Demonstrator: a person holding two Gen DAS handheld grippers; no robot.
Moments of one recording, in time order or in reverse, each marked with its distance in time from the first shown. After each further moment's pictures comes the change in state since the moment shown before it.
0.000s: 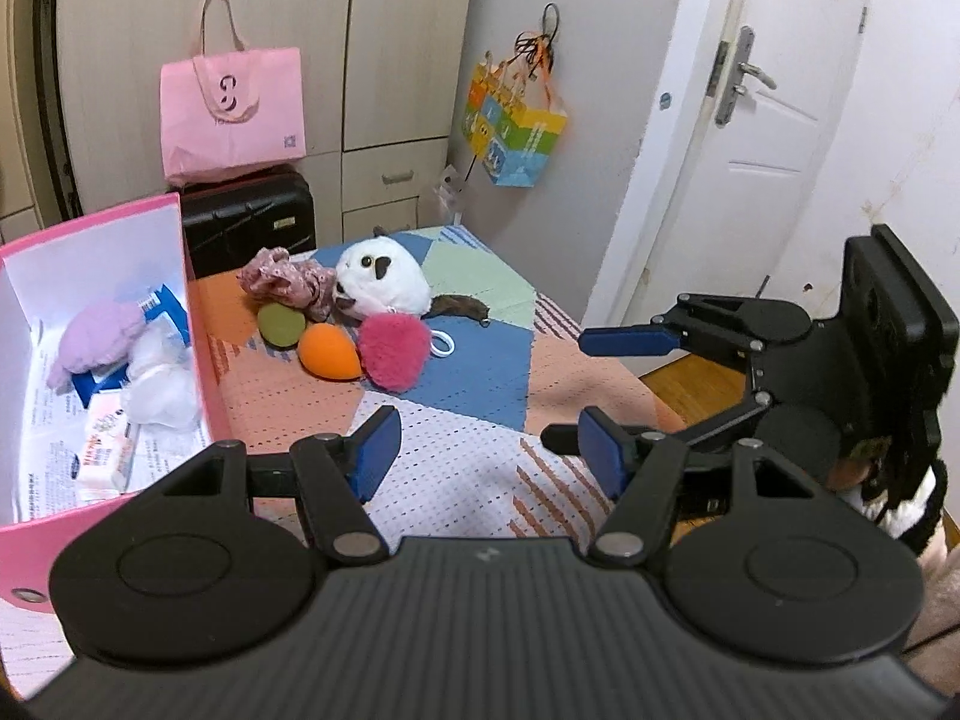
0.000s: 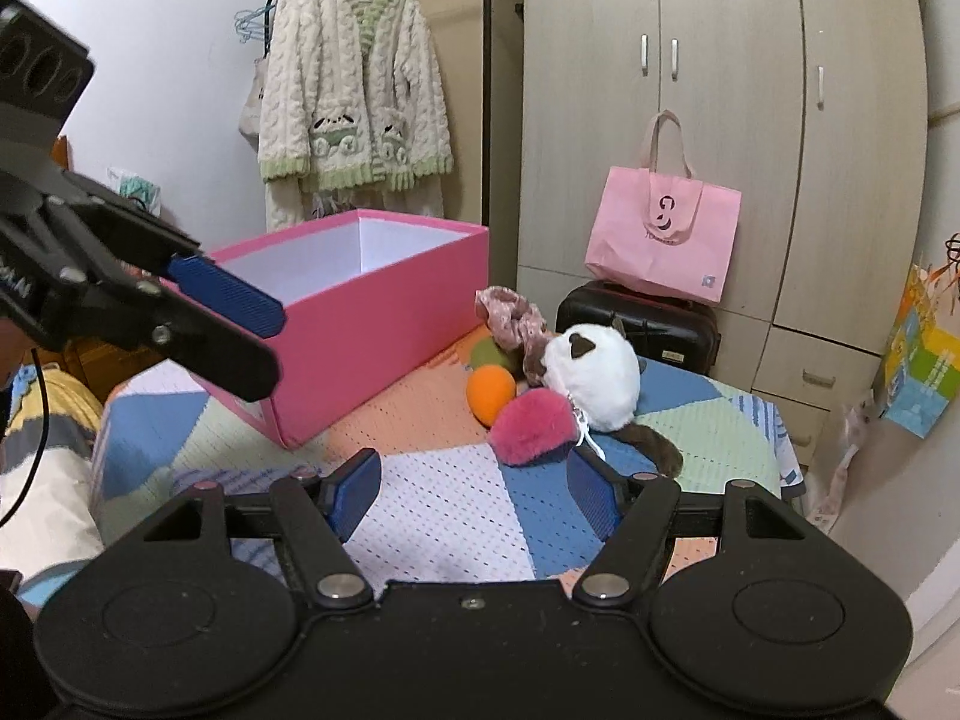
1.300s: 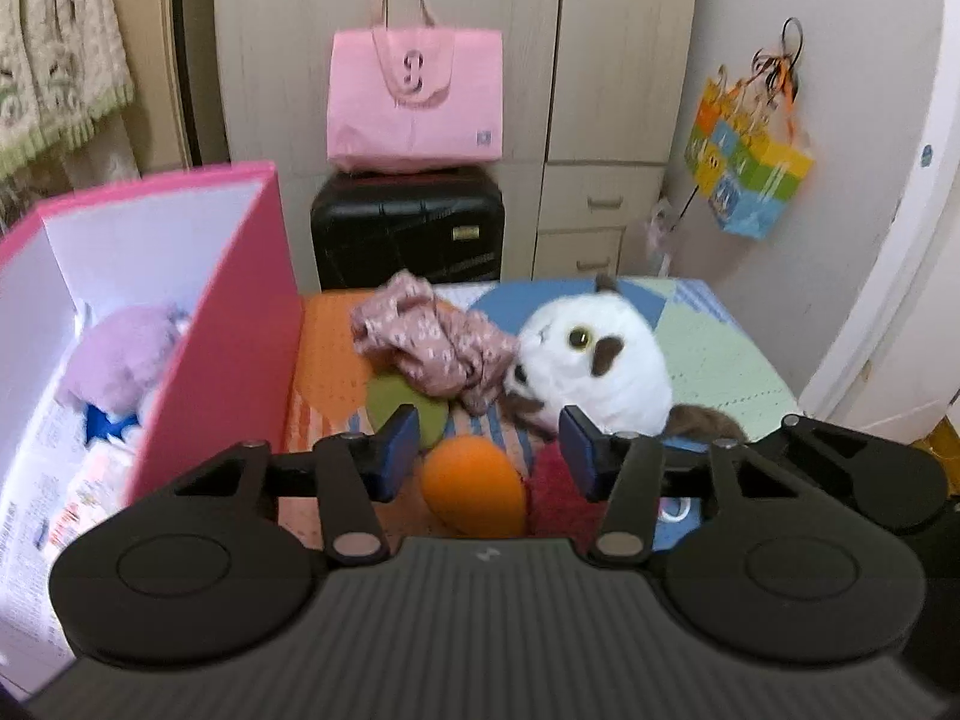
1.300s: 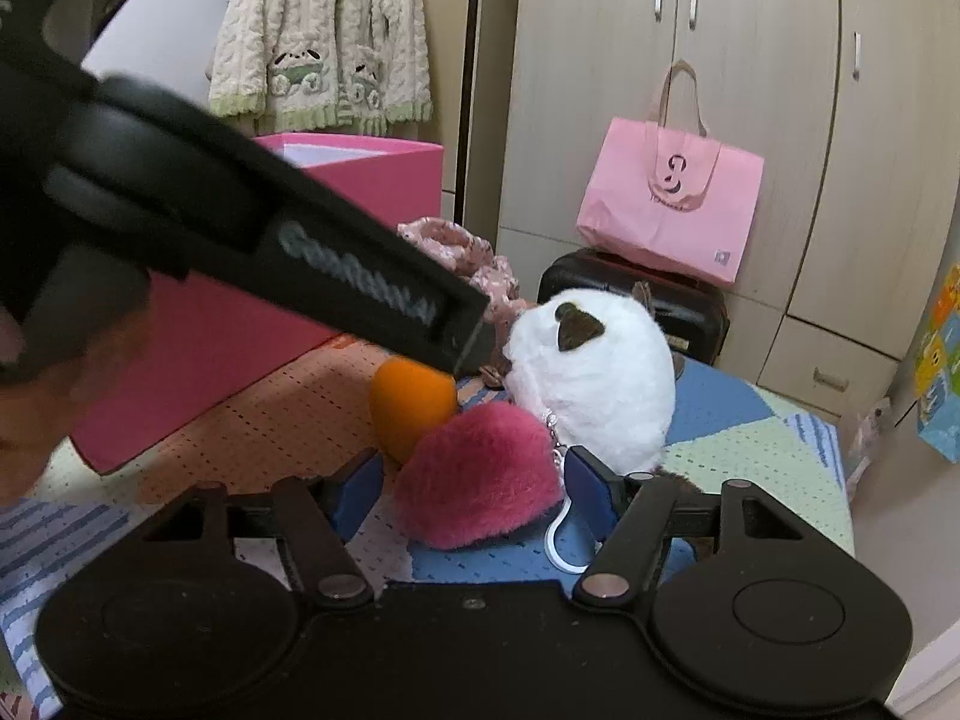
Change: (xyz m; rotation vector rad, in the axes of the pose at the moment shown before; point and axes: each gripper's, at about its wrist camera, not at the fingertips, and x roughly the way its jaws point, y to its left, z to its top) left arm 0.157 0.061 0.042 -0.200 -0.041 0.384; right arm 0.145 -0.026 0.007 -0.037 0.071 -0.043
